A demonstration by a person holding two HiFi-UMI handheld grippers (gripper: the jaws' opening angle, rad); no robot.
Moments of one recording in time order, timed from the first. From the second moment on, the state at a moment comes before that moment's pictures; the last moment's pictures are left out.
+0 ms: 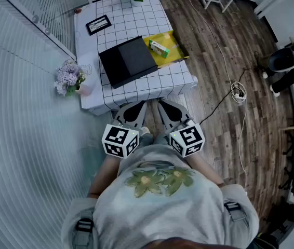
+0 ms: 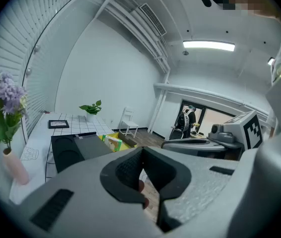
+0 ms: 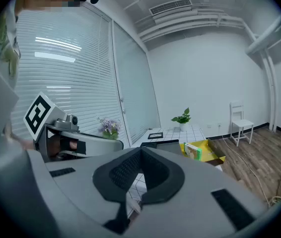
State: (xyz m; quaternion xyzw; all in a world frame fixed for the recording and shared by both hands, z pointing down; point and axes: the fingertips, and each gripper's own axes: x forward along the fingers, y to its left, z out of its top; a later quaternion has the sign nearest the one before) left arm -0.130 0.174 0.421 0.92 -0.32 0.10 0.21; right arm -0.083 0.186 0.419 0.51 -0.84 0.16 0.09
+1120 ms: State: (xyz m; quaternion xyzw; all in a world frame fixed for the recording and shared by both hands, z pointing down) left arm -0.076 0.133 0.422 0.92 -0.31 0.12 0.20; right arm -0.016 0.138 0.403 0.53 -0.84 0.14 0.05
